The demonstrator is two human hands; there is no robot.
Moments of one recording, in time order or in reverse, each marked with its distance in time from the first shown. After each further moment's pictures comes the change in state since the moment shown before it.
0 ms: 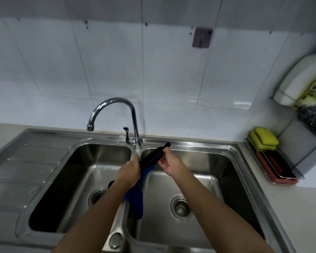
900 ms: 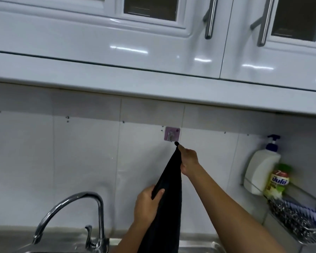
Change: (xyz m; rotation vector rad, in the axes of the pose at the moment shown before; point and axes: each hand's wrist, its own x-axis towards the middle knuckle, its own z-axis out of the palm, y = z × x) left_hand 0.131 0.182 -0.083 -0.784 0.370 0.253; right_hand -0.013 -0.314 0.054 -0.185 0.046 -0.631
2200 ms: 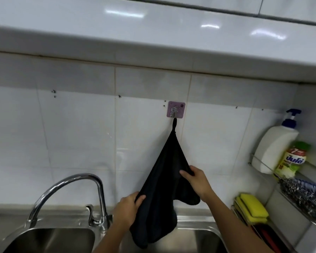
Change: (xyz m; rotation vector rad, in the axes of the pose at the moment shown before) left_hand -0.012 -0.091 -0.026 0.442 -0.185 -0.190; right_hand 0.010 0.129 -0.090 -0.517 -0.251 -0.189
